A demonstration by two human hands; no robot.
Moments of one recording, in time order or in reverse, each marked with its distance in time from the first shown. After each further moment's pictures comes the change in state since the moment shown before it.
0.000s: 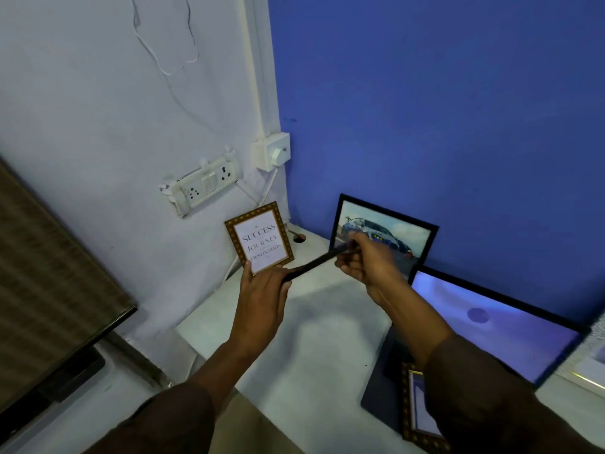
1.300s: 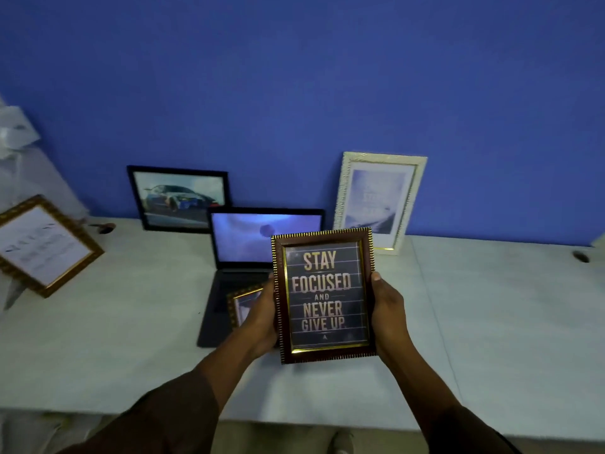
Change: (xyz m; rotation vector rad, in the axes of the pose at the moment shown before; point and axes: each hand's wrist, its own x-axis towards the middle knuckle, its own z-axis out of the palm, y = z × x) left_hand -0.118 0.341 0.097 -1.239 -1.044 -0.999; right_hand -0.280 0.118 -0.350 -0.058 0.691 -0.147
